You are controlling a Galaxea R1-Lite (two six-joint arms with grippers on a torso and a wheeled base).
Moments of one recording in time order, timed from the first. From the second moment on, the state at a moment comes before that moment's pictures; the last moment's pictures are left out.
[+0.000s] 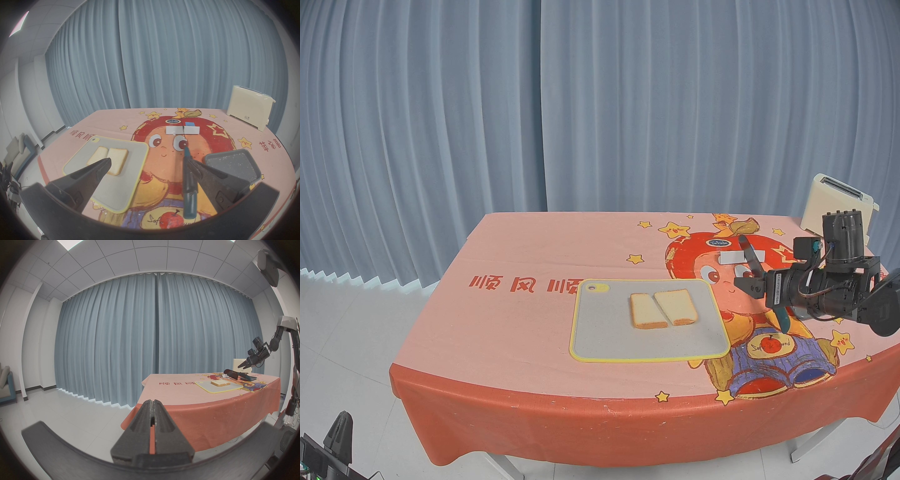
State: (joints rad) left arm 0.01 0.03 -0.02 0.00 0.01 -0.01; right arm 0.32 1.68 -0.76 -0.38 -0.05 0.14
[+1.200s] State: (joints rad) left arm 0.01 0.03 -0.02 0.00 0.01 -0.01; right arm 0.38 1.73 -0.75 -0.45 -0.05 0.14
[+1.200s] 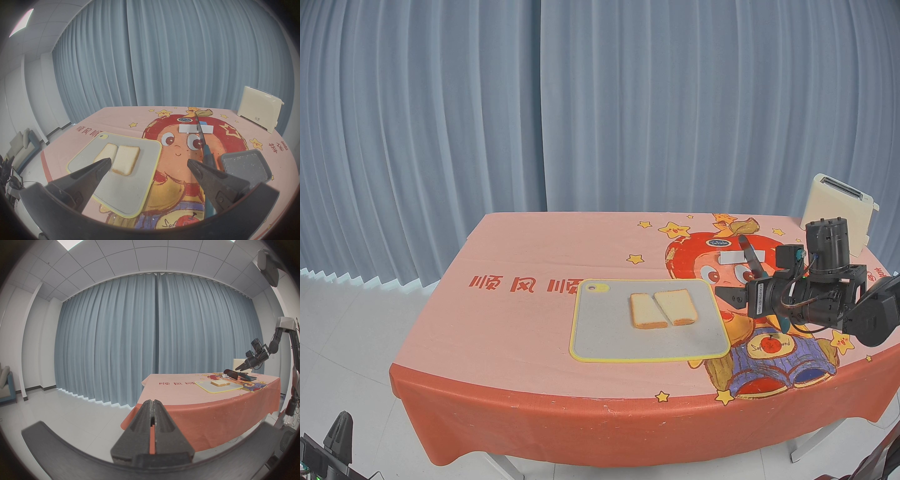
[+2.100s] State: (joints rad) left arm 0.01 0.03 -0.02 0.00 0.01 -0.01; right arm 0.40 1.99 -1.06 -0.29 -0.09 0.11
